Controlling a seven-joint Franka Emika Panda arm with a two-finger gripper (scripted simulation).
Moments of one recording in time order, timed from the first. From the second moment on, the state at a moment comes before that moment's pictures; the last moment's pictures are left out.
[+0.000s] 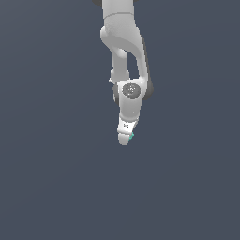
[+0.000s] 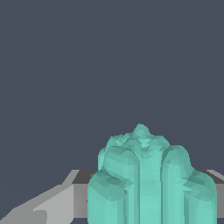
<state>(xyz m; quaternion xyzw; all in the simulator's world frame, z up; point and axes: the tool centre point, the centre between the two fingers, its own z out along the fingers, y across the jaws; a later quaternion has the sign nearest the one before) -0.053 0.042 0.047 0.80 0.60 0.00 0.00</state>
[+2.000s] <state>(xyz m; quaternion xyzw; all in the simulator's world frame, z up) 0.115 -0.127 0.175 0.80 0.60 0.00 0.00</state>
